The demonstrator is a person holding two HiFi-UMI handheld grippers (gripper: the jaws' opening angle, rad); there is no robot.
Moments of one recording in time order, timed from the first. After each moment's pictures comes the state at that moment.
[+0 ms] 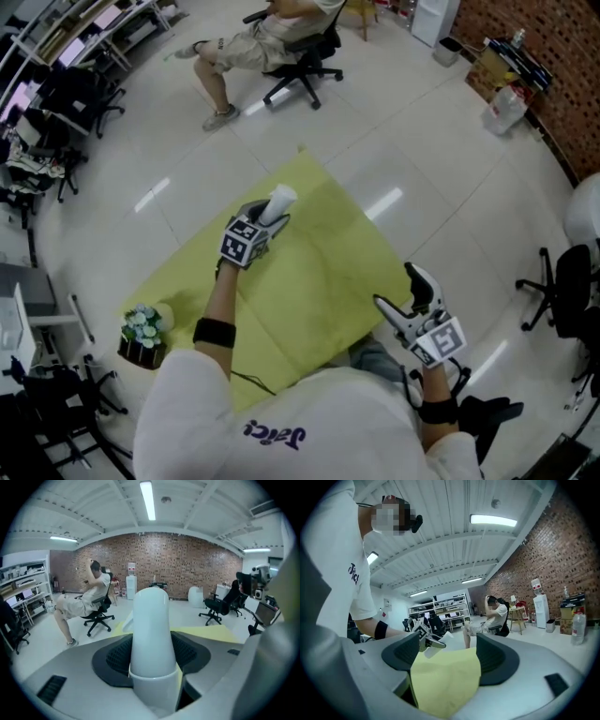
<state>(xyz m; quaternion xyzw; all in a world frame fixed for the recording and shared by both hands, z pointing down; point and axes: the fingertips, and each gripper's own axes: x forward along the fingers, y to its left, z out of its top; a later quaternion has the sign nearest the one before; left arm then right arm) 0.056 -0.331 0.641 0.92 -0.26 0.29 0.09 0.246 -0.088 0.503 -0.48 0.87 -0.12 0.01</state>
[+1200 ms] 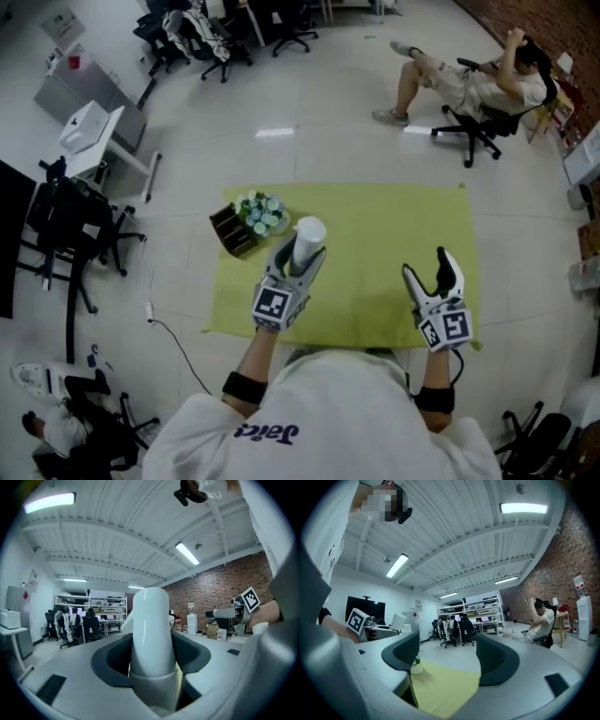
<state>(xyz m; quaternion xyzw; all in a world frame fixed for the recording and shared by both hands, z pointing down) -0.231 -0.035 0.452 0.77 -0.64 0.05 0.00 -0.003 -0.099 0.444 -0.31 0.95 -0.04 0.01</state>
